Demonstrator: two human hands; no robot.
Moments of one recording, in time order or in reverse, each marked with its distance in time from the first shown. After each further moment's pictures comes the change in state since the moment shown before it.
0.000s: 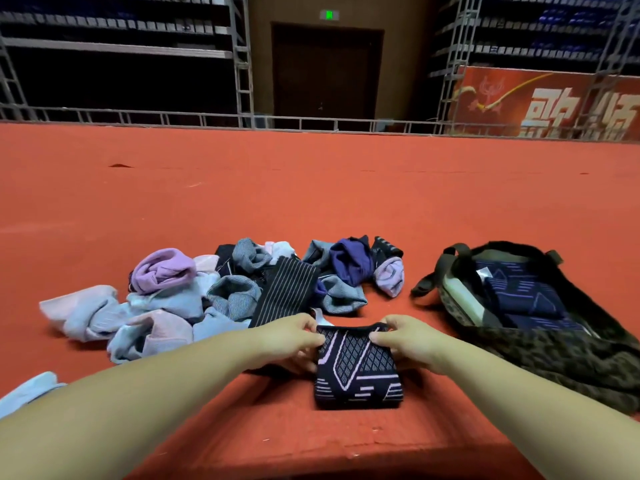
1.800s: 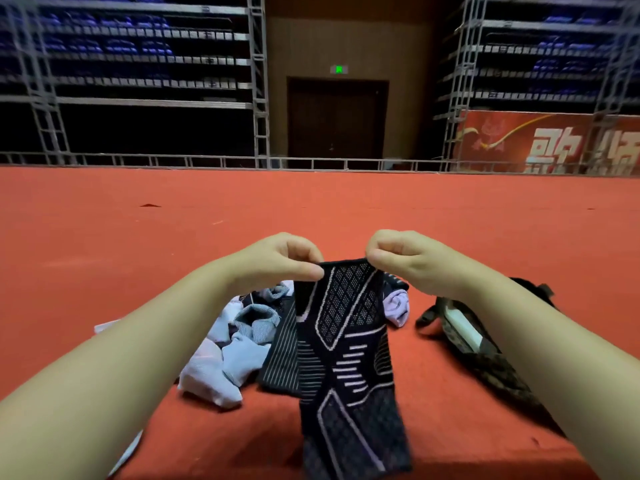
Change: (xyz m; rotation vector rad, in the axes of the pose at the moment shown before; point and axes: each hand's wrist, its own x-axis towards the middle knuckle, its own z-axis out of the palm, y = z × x) left_hand -0.120 0.120 -0.072 0.120 0.032 0.644; right_hand -0.128 -0.174 -0.049 -0.372 0.099 -0.811
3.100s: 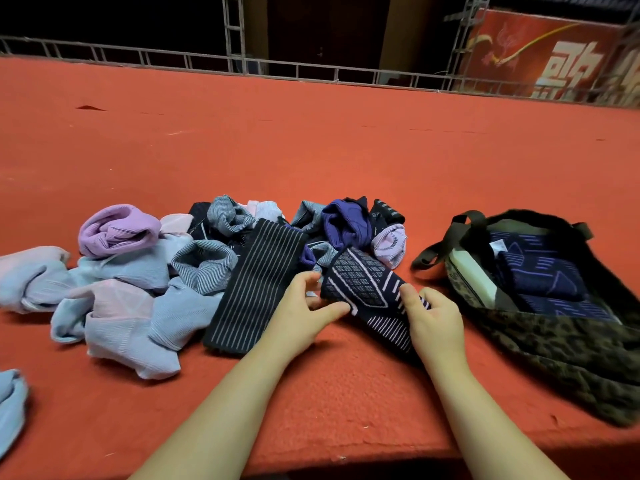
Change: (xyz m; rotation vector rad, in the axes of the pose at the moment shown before) left_hand 0.054 -0.200 0.140 -0.227 0.532 -0.320; right_hand -0.057 0.185 0.140 0.071 0.725 0.654
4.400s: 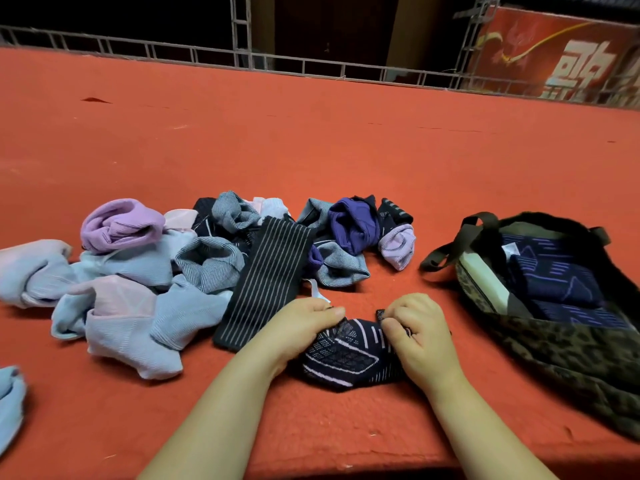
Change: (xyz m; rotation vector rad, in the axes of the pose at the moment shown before) left_hand -0.004 0.006 -0.013 -0.099 -0.253 -0.237; right_hand -0.001 0.021 0.018 -0.146 -0.158 -0.594
